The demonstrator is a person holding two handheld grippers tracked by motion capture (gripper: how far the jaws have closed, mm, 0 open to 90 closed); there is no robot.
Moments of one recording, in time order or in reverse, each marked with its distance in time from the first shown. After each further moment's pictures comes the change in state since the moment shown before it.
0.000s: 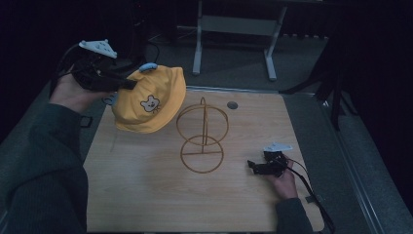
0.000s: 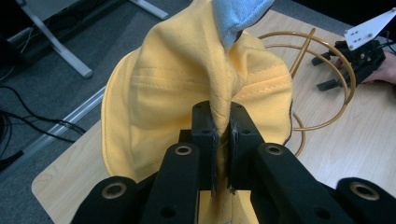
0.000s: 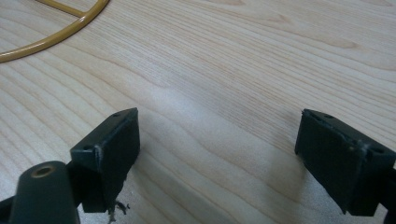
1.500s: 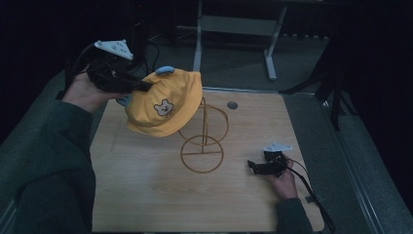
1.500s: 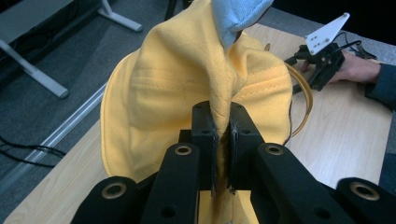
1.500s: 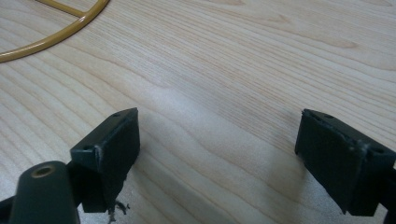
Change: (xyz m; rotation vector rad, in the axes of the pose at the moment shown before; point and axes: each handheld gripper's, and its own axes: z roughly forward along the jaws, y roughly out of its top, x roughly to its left) left arm -0.025 0.025 0.012 -0.017 -0.092 0.093; right arm 0.000 0.000 0.000 0.000 0.000 0.001
